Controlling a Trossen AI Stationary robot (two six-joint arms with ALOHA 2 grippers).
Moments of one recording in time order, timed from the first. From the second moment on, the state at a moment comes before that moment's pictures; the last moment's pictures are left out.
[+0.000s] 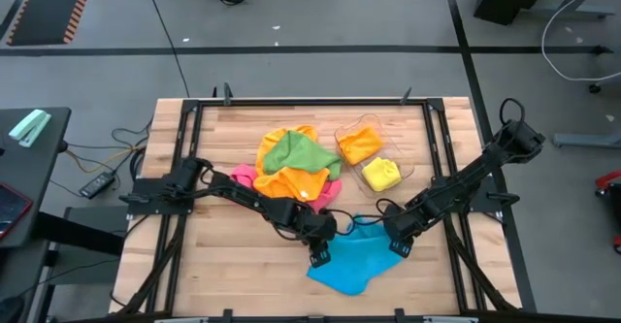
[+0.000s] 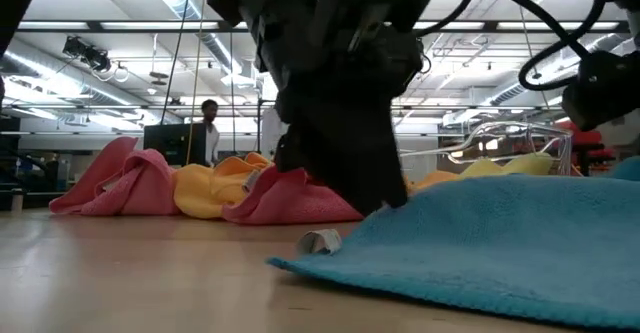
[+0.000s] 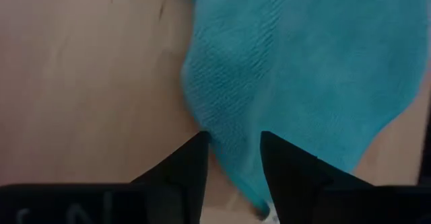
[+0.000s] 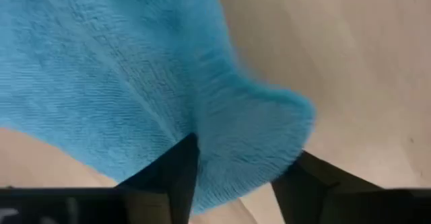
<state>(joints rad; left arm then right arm) -0.29 2.12 1.47 -0.35 0.08 -0.66 0.55 1.39 0.64 -0.63 -0.15 1.16</state>
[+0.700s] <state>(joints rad) -0.30 1.98 1.47 -0.21 0.16 -0.60 0.56 1.18 0.71 -0.55 0.02 1.05</state>
